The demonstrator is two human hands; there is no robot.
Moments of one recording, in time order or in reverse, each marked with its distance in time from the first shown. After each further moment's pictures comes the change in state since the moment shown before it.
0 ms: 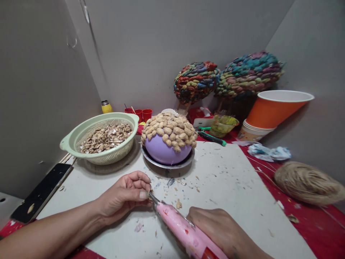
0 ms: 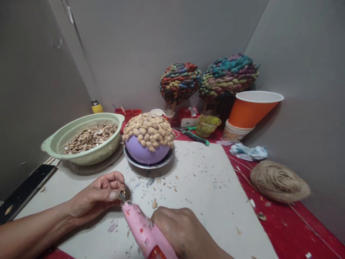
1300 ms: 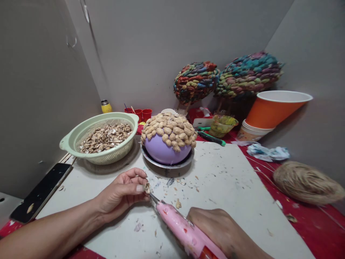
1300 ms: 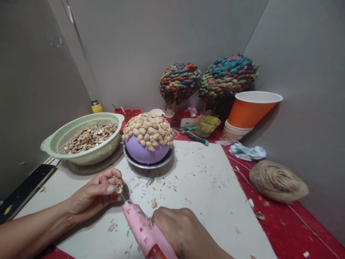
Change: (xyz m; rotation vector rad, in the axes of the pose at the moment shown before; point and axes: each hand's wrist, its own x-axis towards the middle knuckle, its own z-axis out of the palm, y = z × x) left_hand 0.000 0.003 -0.001 -0.059 0.043 0.035; right_hand -0.011 0.010 0.002 0.060 -0.072 0.030
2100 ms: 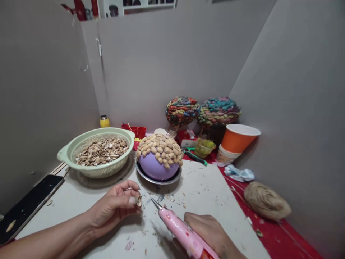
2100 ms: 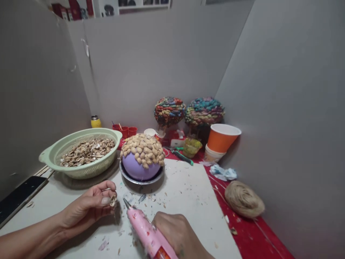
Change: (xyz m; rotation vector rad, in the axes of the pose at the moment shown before) left_hand -0.006 0.004 0.001 -0.030 -0.052 0.065; right_hand 0.009 0.003 -0.012 -0.004 0.232 -0.028
